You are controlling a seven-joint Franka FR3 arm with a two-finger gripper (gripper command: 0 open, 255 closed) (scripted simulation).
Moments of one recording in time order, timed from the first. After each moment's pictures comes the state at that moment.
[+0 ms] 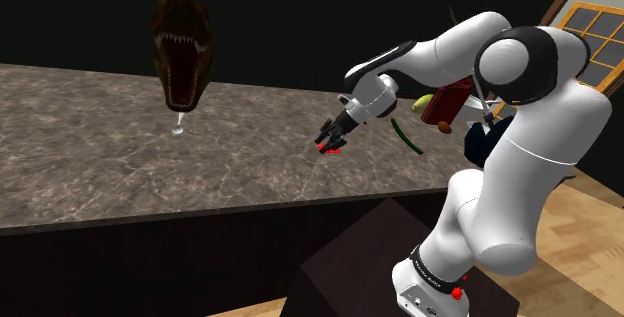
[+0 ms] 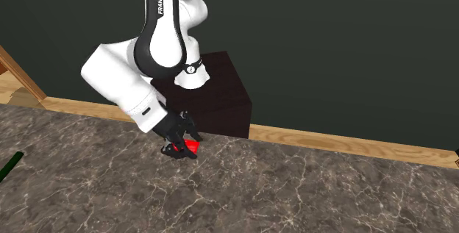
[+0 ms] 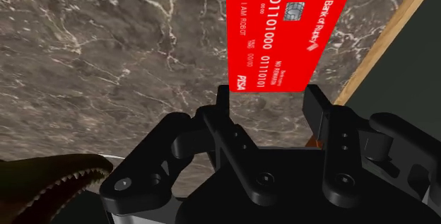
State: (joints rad) arm 0.63 0.11 -0.90 -2.39 0.96 2.30 -2.10
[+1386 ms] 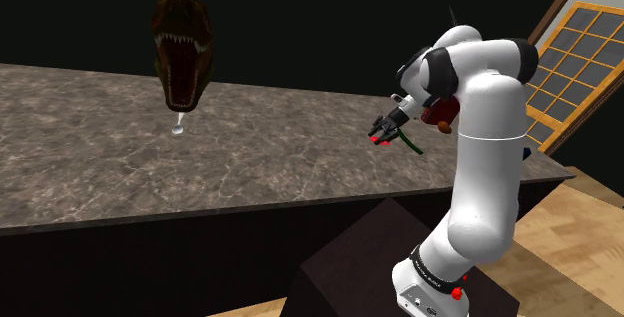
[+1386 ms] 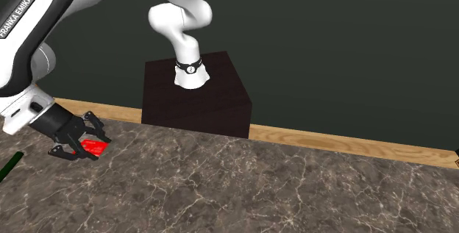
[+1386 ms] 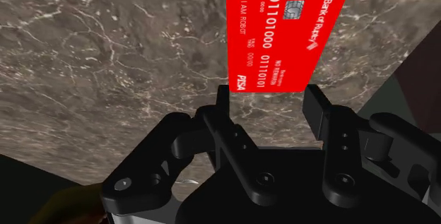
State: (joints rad) arm 0.07 0.50 -0.99 -2.01 0.95 1.78 -2.50
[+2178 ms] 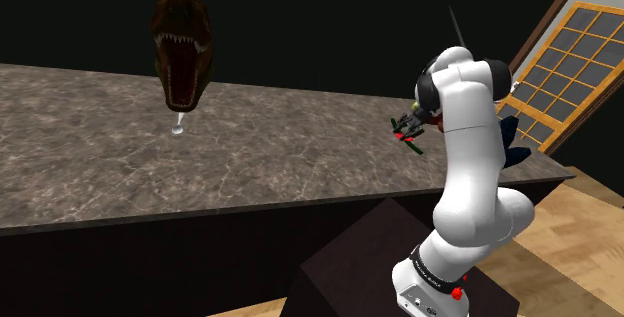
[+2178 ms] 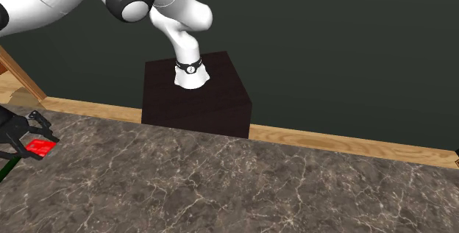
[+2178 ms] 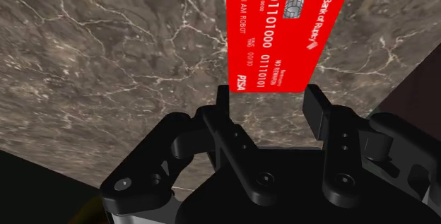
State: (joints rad) arm -0.37 0.78 -0.90 -1.55 0.97 1.52 -2.60
